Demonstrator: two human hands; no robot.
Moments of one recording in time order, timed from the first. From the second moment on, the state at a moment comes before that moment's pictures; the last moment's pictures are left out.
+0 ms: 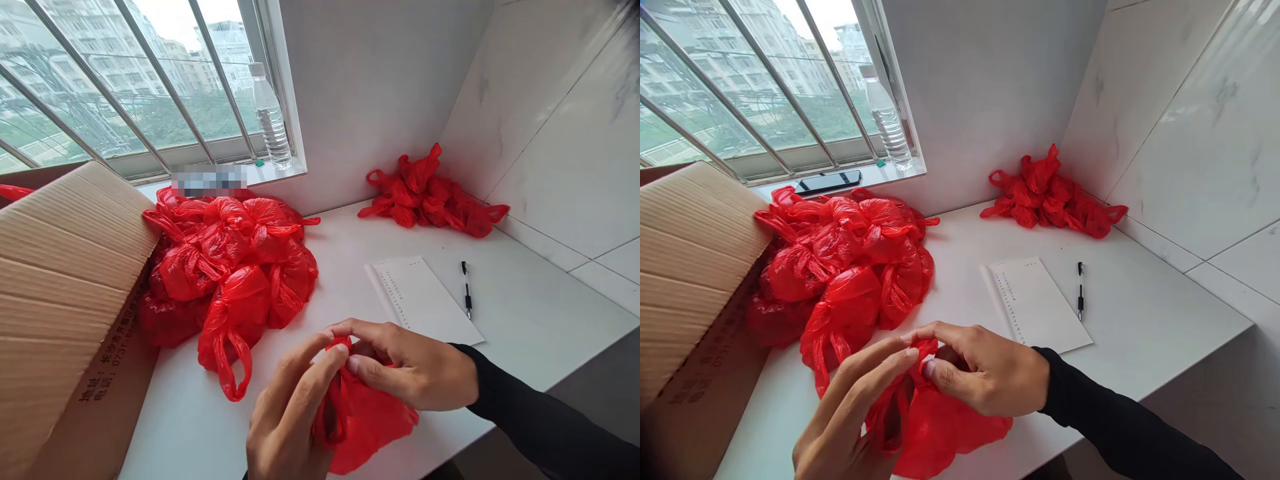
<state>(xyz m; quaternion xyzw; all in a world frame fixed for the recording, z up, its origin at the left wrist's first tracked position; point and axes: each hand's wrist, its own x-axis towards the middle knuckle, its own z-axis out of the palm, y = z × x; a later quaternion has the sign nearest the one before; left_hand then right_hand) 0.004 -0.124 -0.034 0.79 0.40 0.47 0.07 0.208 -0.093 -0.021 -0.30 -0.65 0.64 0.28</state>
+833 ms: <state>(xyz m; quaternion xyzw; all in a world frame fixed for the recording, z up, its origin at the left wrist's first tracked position) -0.023 -0.142 -0.115 0.76 0.45 0.47 0.05 0.240 -0.113 -0.070 -0.51 -0.63 0.45 0.37</state>
